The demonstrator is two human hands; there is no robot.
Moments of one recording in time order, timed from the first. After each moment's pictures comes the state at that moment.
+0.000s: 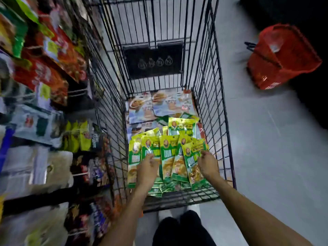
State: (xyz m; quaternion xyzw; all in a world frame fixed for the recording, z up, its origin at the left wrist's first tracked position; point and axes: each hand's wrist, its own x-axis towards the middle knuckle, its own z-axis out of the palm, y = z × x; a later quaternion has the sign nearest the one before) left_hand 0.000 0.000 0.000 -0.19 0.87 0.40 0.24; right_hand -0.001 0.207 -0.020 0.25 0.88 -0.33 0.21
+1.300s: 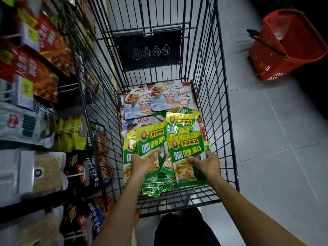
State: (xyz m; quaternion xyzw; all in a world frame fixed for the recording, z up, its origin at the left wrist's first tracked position) left_hand -0.025 -0.008 -0.028 -0.38 0.72 0.53 0.23; right_hand 0.001 0.203 -0.040 0.39 0.76 -0.48 0.20
